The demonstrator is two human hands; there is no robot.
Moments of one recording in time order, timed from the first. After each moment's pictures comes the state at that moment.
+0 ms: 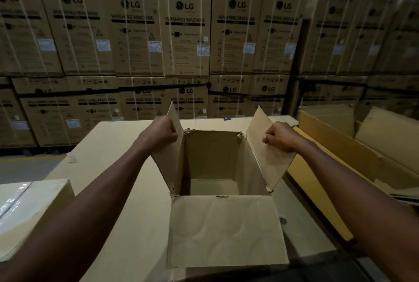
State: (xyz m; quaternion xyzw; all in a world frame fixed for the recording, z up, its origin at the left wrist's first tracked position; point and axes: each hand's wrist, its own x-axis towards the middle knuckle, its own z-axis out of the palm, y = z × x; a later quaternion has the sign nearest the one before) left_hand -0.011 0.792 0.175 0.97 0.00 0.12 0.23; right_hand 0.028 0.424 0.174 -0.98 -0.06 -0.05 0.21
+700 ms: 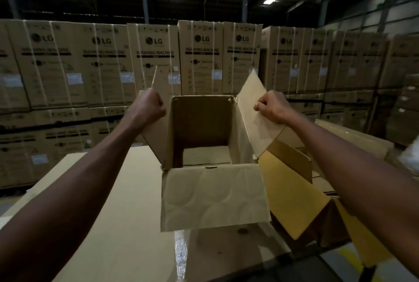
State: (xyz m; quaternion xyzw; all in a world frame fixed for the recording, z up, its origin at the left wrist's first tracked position) left_hand -0.070 0.652 0.312 0.93 -0.08 0.30 0.21; right_hand -0.043 0.300 0.306 -0.93 -0.06 -0.25 0.26
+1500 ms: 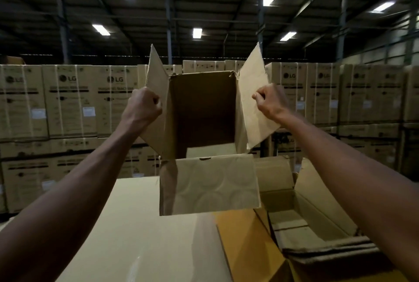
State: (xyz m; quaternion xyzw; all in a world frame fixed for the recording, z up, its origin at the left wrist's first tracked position) left_hand -0.065 0.429 0.401 0.86 -0.08 0.47 0.17; right_hand -0.016 0.086 0.410 -0.85 -0.18 -0.40 0.29
